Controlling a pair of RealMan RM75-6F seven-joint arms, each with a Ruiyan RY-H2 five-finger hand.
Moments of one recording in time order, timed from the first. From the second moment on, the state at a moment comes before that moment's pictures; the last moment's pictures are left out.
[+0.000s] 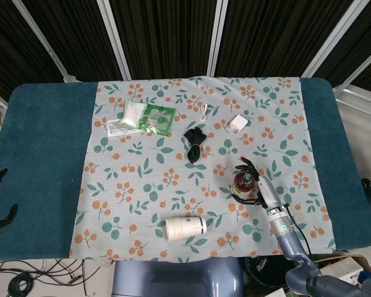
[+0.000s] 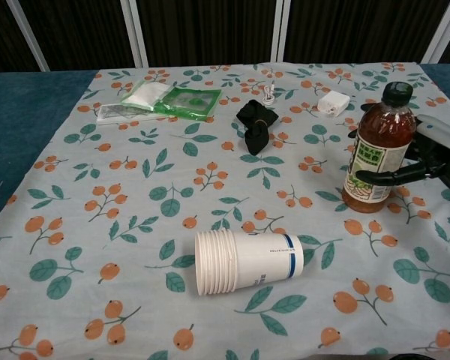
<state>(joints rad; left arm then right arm) -0.07 -1.08 -0.06 -1.67 1.41 1.47 0.03 0.45 -1.71 0.14 -1.11 -1.45 1.16 0.77</state>
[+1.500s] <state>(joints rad) -0.06 -1.07 -0.06 -1.67 1.42 1.48 0.03 0.62 -1.21 0.29 -1.70 -1.42 1.13 -0.76</state>
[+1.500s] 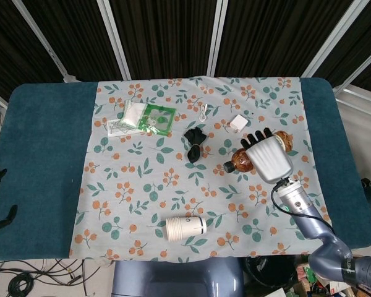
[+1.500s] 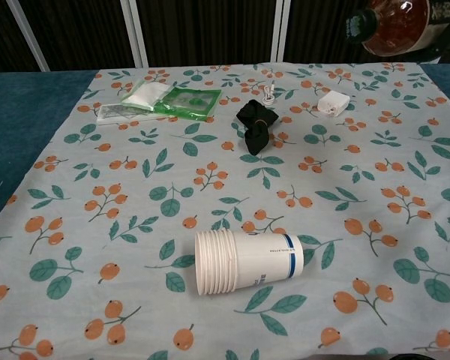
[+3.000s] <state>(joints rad) -0.06 -1.07 -0.06 -1.68 1.42 1.47 0.02 0.58 -1.14 0.37 -1.74 -1.38 1.05 0.29</state>
